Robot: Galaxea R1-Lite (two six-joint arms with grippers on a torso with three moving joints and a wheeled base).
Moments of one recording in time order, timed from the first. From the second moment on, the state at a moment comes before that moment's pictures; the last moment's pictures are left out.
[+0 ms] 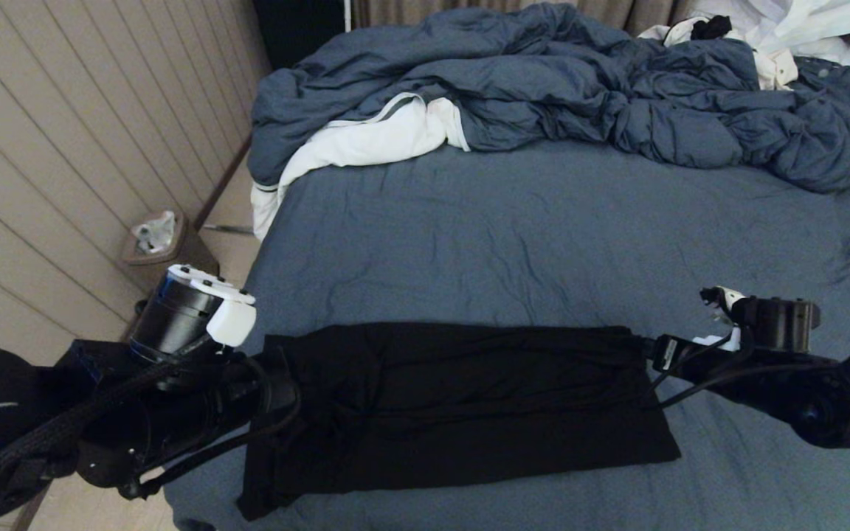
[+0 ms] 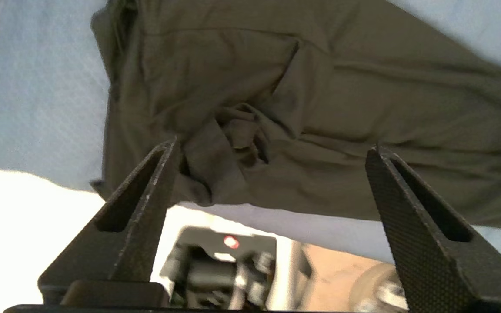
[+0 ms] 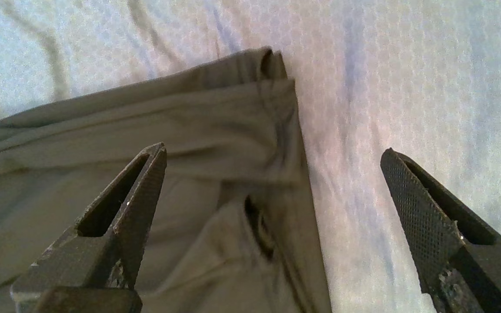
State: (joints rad) left arm -0.67 1.56 -0.79 -0.08 0.33 -0.77; right arm -0.13 1.98 -0.65 -0.85 0.16 0.24
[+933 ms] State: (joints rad) left arm -0.37 1.61 -0.89 0.01 -0.05 -0.65; right arm -0.04 1.62 -1.20 0.50 0.15 0.41
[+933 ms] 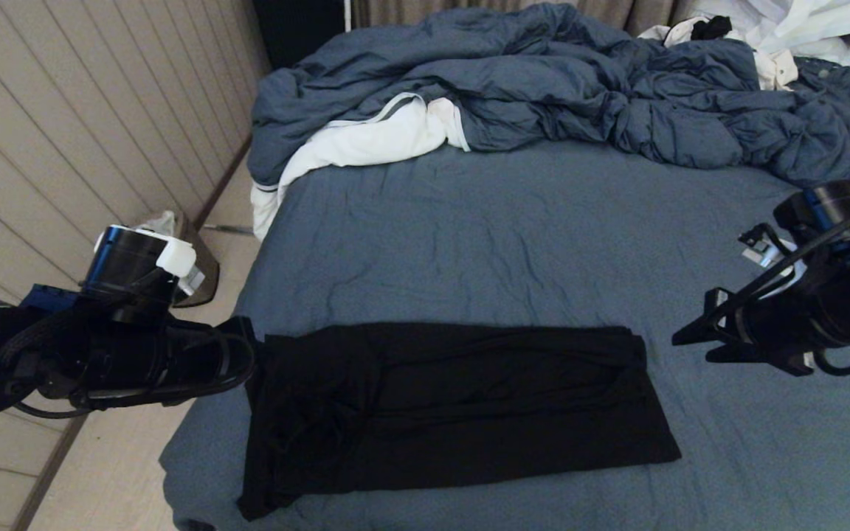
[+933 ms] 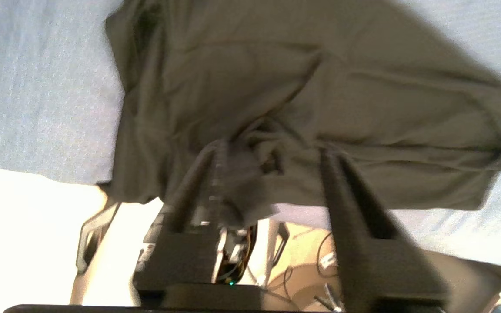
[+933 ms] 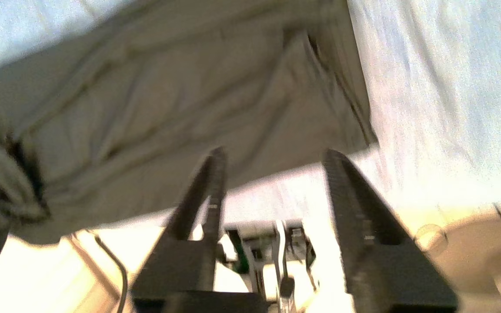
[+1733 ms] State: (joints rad) left arm -0.36 1.65 -0.83 -0.02 -0.10 -0.65; right arm -0.01 1.59 -1.22 0.60 0.13 0.41
